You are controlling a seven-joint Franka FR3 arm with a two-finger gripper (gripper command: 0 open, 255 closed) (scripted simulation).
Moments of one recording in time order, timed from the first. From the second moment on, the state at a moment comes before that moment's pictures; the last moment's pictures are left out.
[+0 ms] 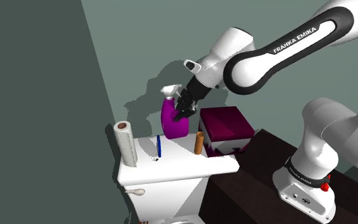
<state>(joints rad) 0.89 -0.36 -0.31 -2.64 0.32 2.79 -0.69</state>
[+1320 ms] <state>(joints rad) 0.78 -0.52 -0.24 -2.52 0.19 2.50 -0.57</state>
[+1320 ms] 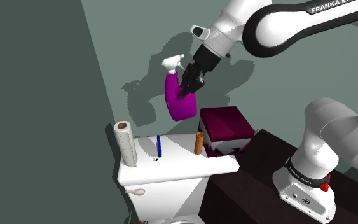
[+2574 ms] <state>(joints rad) 0.45 -1.12 -0.47 -2.79 -0.02 2.10 -0.84</state>
